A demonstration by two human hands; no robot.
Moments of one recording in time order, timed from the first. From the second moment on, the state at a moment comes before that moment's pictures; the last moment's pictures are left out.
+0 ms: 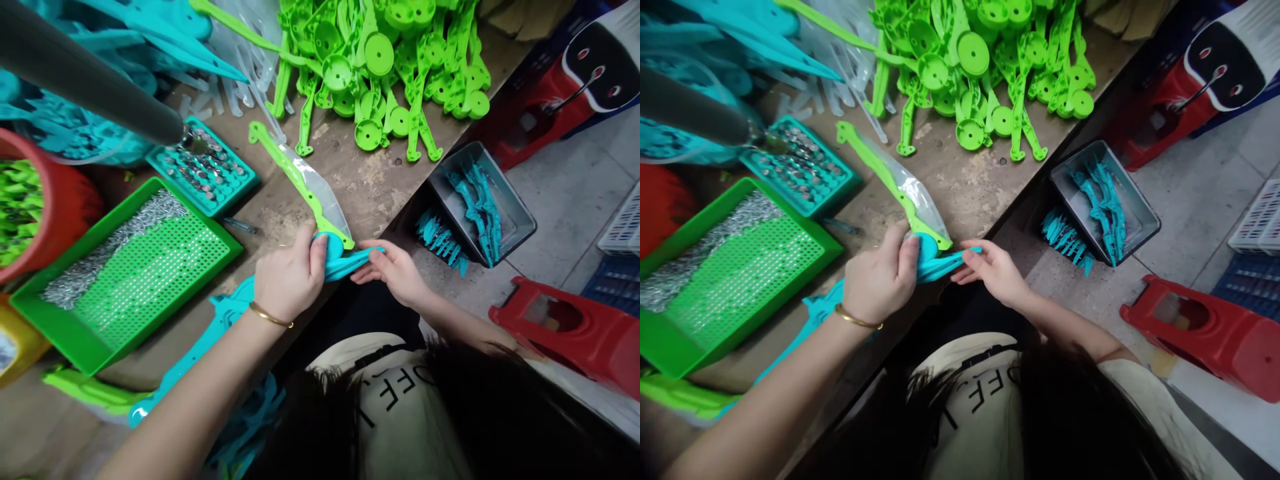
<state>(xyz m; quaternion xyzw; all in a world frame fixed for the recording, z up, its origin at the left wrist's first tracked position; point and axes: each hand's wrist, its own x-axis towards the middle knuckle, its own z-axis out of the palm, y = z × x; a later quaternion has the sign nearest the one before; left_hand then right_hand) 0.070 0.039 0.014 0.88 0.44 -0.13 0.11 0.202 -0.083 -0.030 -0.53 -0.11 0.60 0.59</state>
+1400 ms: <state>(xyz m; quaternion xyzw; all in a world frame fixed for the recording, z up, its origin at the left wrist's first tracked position) 0.039 0.062 0.021 0.83 0.53 0.02 0.19 0.201 -0.046 -0.030 -0.51 -0.12 0.59 0.62</state>
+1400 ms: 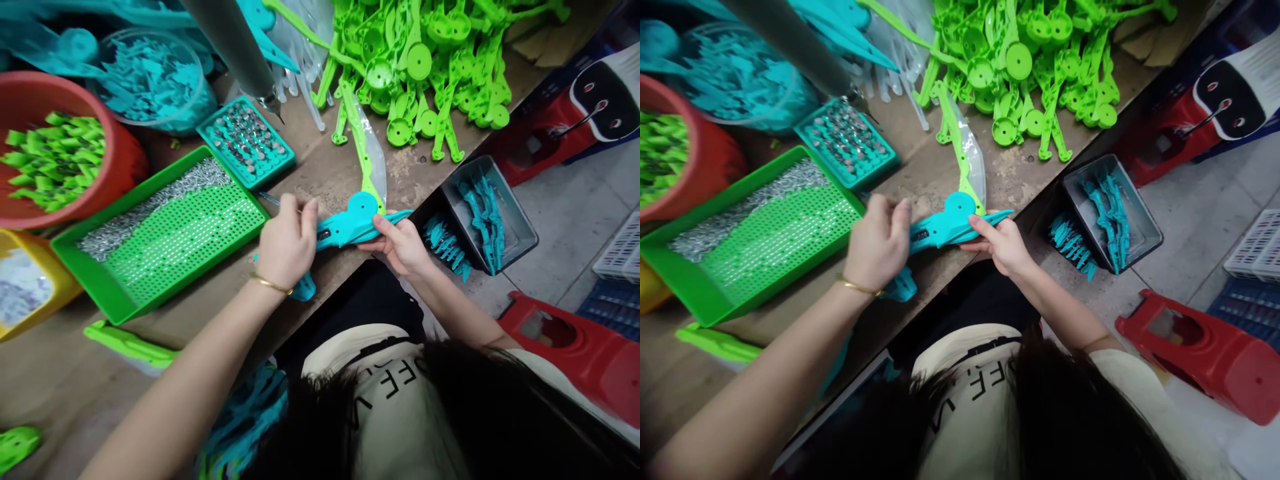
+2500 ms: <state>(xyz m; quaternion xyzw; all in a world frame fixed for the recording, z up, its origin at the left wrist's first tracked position) -0.094 0.009 0.030 0.77 0.61 -0.11 0.18 0.094 -0.038 -0.012 -0.53 -0.30 0.68 0.41</state>
